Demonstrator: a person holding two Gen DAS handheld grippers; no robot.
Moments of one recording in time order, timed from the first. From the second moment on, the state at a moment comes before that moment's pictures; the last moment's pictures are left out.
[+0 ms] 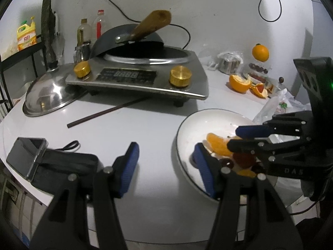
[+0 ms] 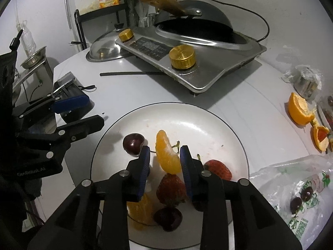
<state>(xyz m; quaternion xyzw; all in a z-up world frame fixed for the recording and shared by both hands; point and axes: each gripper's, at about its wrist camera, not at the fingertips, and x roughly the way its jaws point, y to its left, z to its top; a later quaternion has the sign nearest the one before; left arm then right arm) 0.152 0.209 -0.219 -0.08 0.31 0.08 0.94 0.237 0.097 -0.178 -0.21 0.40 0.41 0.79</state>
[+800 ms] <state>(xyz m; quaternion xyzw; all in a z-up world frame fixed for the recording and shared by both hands) 0.148 0.145 -0.188 -0.04 0.30 0.05 0.95 0.223 0.028 -0.141 -0.18 0.37 0.40 0.82</state>
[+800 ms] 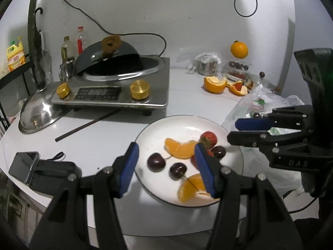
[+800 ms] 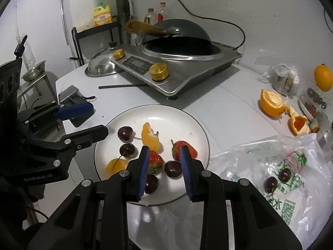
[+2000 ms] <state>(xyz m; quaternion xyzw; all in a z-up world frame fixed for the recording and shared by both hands) 0.190 0.042 -0.178 -0.01 0.33 0.00 0.94 0.244 -0.112 -0.126 -0.09 0.36 0.34 0.86</state>
